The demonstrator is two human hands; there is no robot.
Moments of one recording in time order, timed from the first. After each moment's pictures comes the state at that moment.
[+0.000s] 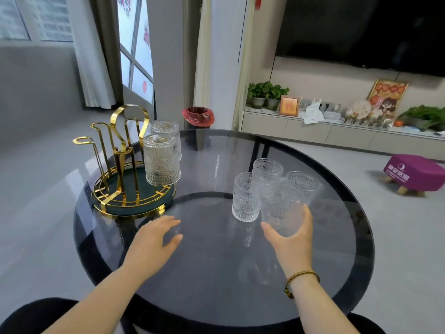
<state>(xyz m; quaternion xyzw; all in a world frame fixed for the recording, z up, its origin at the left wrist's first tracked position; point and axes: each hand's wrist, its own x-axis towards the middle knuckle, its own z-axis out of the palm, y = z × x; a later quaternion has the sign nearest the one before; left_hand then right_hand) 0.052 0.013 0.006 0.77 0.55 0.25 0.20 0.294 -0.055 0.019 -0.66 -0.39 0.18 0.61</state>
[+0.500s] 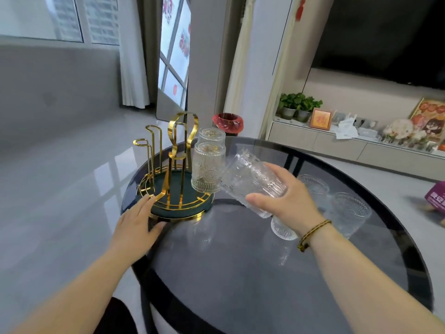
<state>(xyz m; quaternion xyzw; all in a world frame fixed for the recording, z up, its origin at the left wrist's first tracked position) -0.044 0.056 0.001 0.69 0.66 0.26 0.13 0.220 0.003 0.121 -0.56 -0.65 0.26 0.45</state>
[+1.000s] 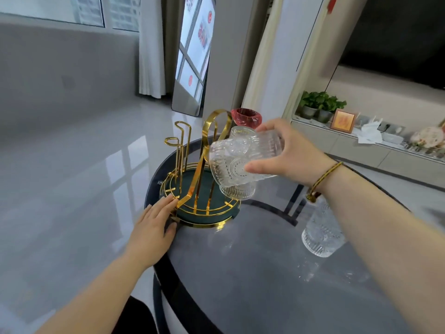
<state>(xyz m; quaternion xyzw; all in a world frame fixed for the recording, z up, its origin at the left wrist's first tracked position) -0.070 0.074 -0.019 0.71 0.61 0.31 0.16 0.156 0.073 0.182 -0.52 -0.78 0.19 0.30</state>
